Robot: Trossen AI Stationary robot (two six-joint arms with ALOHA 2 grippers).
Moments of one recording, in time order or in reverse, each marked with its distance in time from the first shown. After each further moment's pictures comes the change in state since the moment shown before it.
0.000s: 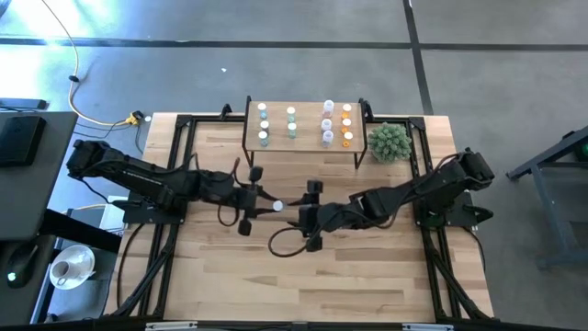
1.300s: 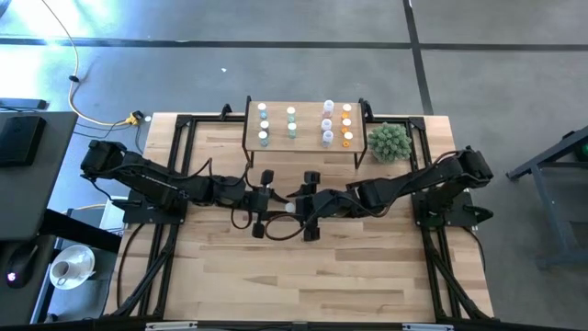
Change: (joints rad) left arm 0.000 0.178 -0.001 0.252 -0.008 -0.036; right arm -0.076 0.000 0.000 -0.009 -0.079 -0.017
